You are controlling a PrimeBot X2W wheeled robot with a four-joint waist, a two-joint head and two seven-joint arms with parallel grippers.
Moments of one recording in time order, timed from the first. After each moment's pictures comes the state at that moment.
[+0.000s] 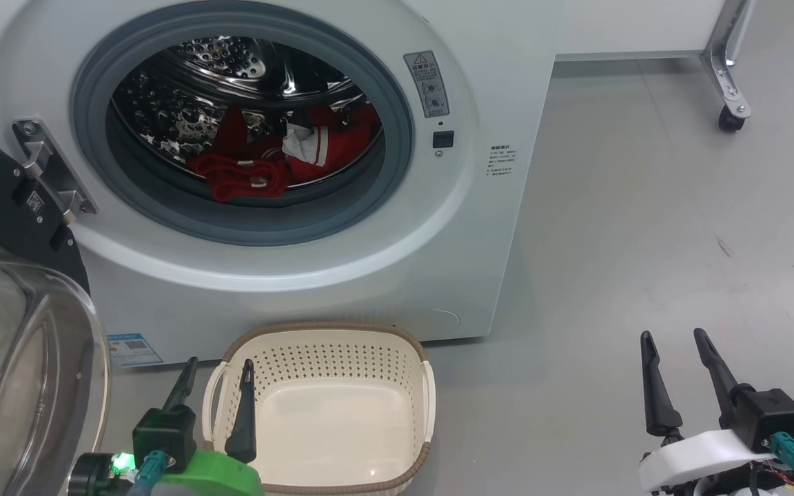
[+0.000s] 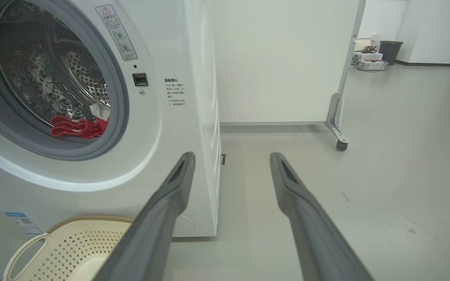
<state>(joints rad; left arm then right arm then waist) 0.02 0.05 -0.23 0.16 -0.25 0.10 -0.14 0.09 -0.09 0.10 0.14 0.26 -0.02 -0.26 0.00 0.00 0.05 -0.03</state>
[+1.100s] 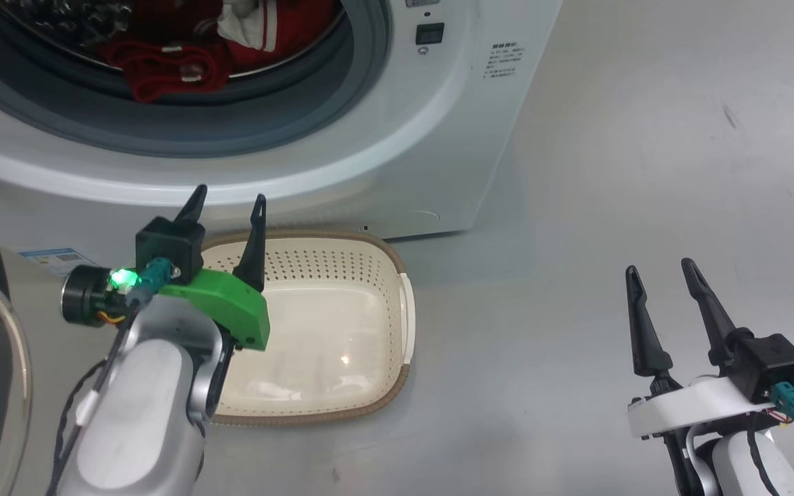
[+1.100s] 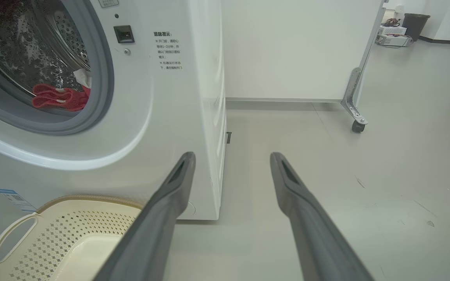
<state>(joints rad) -0.40 0.05 -0.27 0.28 -0.25 0.05 0.01 -0.02 -0.10 0.12 0.08 0.24 0.02 -0.26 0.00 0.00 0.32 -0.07</state>
